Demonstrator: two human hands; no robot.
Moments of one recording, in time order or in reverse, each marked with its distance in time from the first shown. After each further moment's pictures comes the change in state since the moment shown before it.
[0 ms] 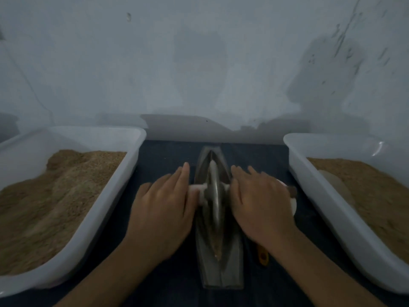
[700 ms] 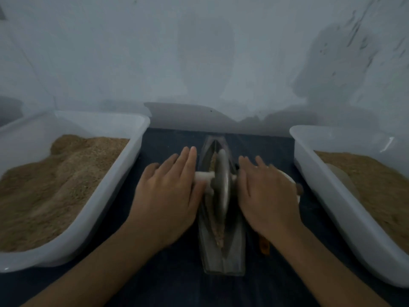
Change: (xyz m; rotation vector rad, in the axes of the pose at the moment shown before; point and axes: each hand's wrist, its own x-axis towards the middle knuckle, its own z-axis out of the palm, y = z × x) left_hand 0.001 0.002 -0.005 0.077 -0.058 0.029; right_hand -0.007 0.001 0.001 0.089 -0.035 0.075
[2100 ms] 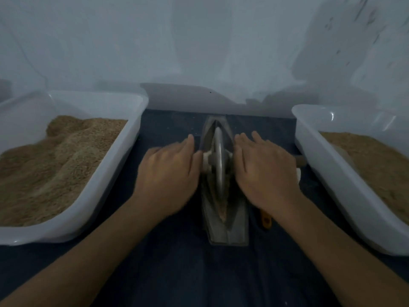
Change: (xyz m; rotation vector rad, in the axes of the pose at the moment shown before) left_hand 0.004 -0.003 0.006 -0.129 0.055 -0.076; right_hand 0.004 -0.006 -0.003 -0.104 -0.037 -0.098
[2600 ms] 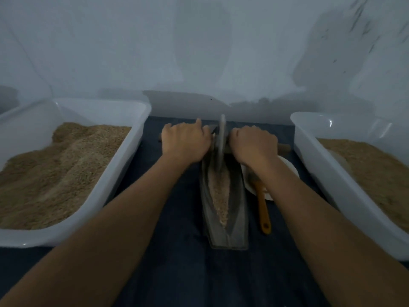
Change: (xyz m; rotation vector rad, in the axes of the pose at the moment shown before) left_hand 0.101 0.009 0.025 0.124 -0.136 -0.175; right_hand 0.093 0.013 0.028 -0.101 -0.114 0.204
